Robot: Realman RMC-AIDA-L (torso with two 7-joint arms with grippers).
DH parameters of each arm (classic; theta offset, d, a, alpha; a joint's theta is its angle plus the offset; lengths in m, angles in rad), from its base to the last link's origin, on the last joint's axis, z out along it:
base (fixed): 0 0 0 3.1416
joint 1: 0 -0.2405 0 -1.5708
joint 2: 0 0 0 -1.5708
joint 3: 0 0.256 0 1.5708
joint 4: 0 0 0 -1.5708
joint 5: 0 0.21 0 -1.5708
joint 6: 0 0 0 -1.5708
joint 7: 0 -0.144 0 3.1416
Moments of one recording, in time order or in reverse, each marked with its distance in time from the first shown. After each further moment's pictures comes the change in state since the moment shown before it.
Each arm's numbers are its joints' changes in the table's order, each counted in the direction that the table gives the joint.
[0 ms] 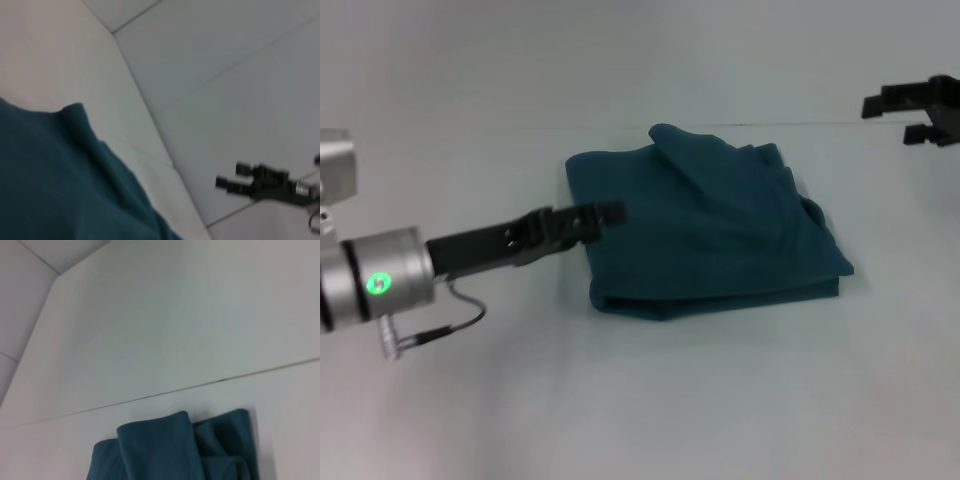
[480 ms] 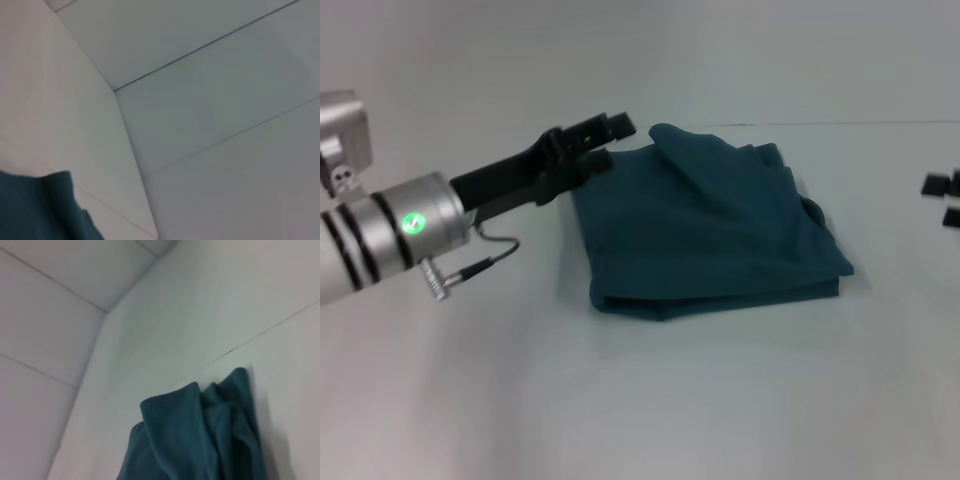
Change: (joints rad) left arm 0.057 0.000 0.105 0.080 -0.273 -0.172 0.021; right arm 0.304 -0.024 0.062 -0.051 0.324 -0.135 0.269
